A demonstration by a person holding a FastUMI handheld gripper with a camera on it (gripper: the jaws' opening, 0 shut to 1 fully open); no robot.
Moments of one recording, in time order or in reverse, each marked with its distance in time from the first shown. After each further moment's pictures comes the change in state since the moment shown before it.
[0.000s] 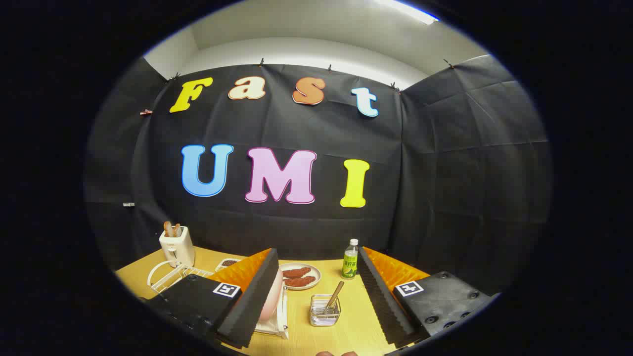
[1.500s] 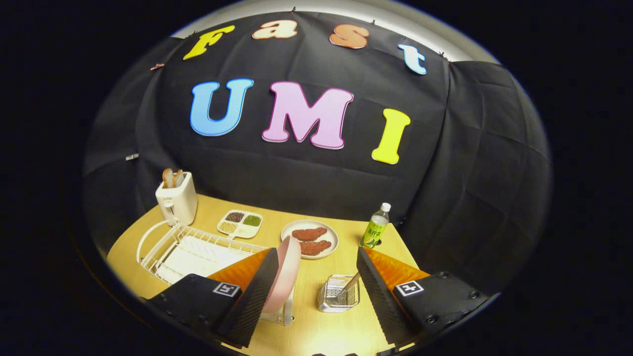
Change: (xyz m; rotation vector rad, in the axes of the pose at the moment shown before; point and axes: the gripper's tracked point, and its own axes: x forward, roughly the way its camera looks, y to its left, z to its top) arm 0.094 0.055 -0.091 -0.158 0.429 0.086
